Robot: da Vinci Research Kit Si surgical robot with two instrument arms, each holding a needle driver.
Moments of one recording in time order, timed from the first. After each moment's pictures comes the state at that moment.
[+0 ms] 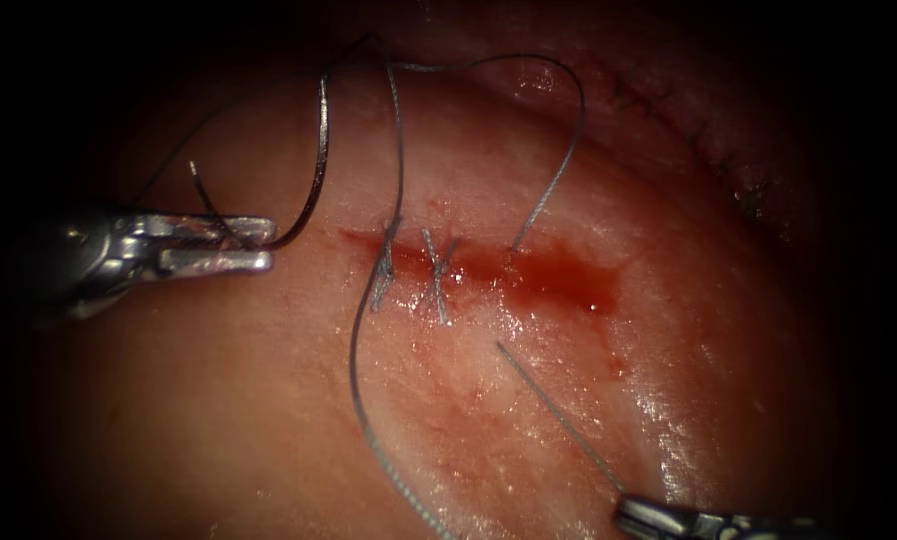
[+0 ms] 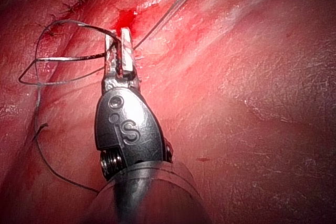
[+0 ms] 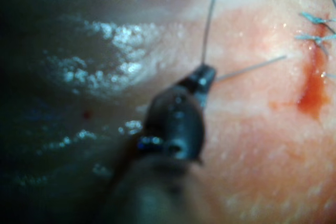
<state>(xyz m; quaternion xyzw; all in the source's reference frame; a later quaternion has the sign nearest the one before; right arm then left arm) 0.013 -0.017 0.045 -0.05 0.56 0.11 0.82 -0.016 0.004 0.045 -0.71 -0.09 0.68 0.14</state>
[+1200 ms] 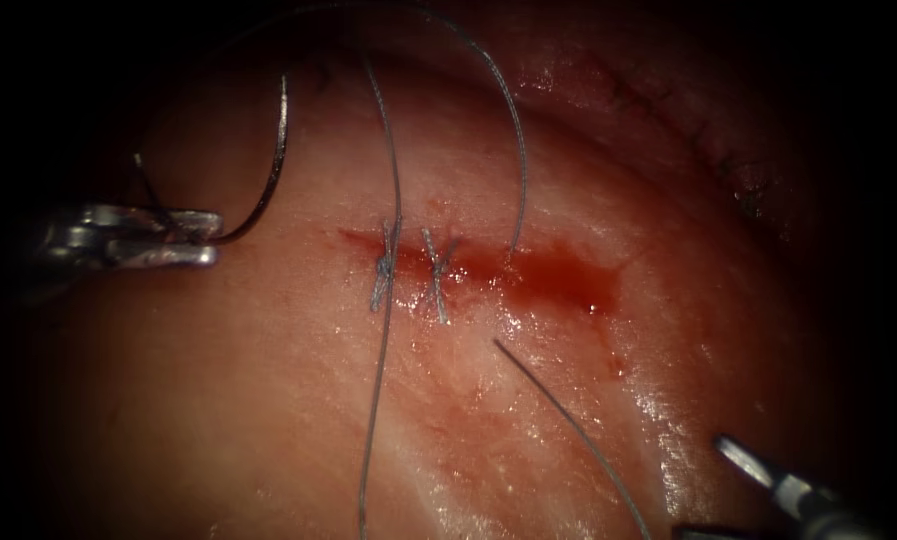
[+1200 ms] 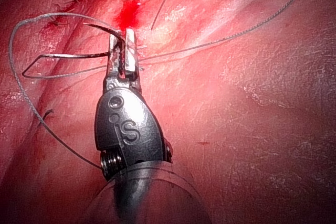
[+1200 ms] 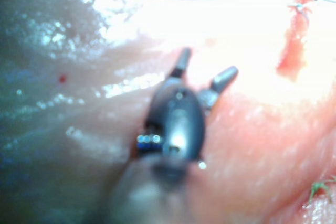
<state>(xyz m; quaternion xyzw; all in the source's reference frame) 0.012 -0.010 0.050 -0.09 0.56 0.14 0.81 -0.014 0.005 0.045 -0.70 -0.10 0.69 0.14</state>
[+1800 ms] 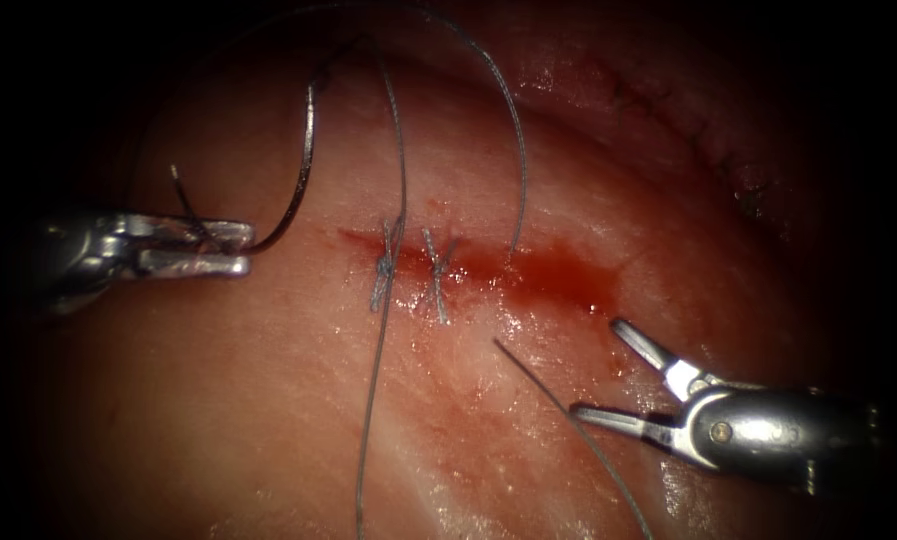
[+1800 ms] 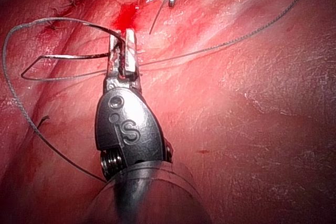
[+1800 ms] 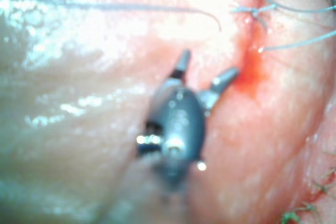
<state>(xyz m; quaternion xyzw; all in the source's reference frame) 0.019 -0.006 0.055 -0.10 0.57 0.15 0.80 -0.015 0.004 0.046 -0.70 -0.10 0.69 0.14</state>
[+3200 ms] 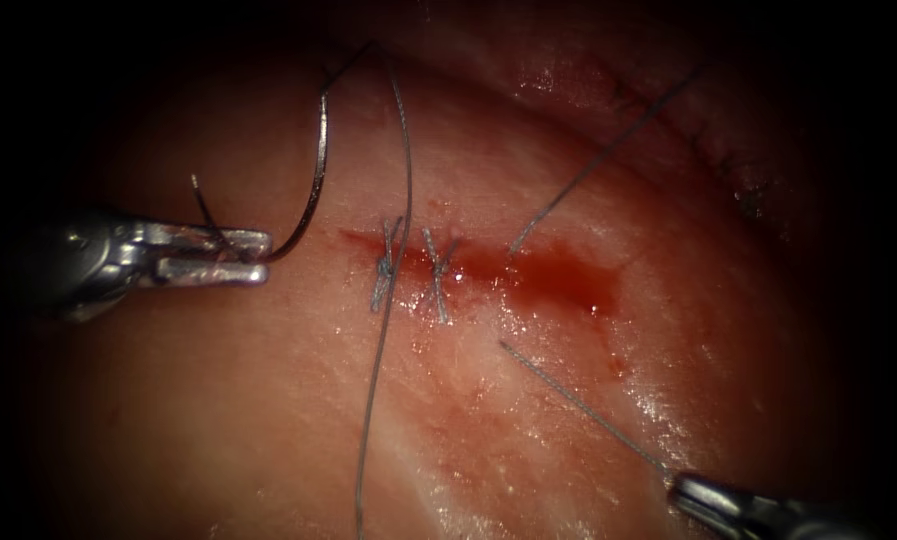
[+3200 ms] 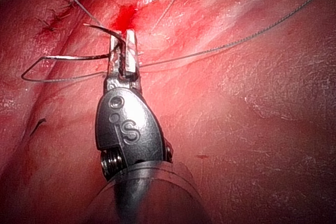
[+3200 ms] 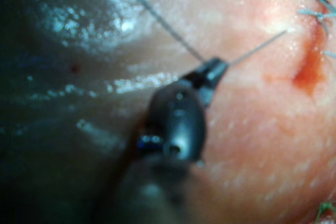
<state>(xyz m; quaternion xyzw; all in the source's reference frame) 0.010 -0.017 0.047 -0.10 0.58 0.11 0.80 -0.016 0.004 0.046 -0.70 -0.10 0.69 0.14</state>
